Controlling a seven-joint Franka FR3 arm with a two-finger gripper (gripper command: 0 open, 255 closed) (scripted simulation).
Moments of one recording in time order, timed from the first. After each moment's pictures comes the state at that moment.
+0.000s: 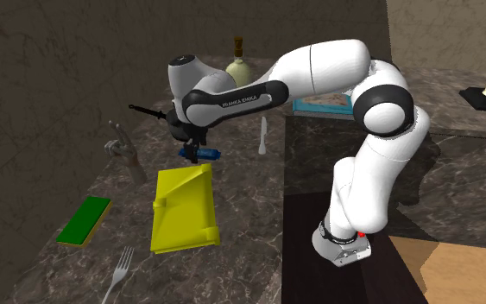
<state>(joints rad) -0.17 -0.08 -0.25 -2.00 -0.04 1.92 -0.07</state>
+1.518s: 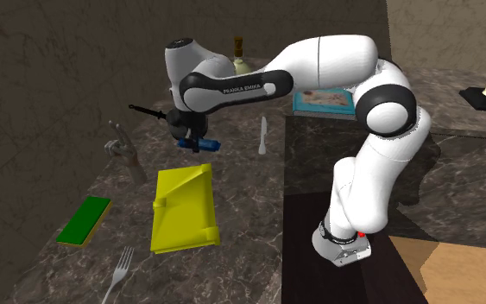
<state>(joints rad) -0.16 -0.10 -0.25 -1.90 -0.05 1.81 -0.07</state>
